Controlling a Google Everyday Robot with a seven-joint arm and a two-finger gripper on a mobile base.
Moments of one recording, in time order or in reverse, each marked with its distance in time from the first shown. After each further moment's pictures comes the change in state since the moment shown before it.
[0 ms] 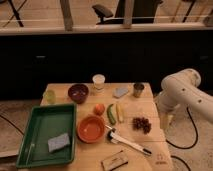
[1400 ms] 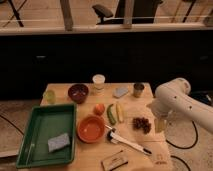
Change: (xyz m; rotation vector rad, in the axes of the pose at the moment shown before) arm -0.021 0.007 0.056 -0.016 -0.048 -0.124
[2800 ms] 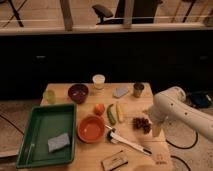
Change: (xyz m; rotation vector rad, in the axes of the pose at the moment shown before) arm -0.009 0.007 0.047 -0.009 -0.052 -0.103
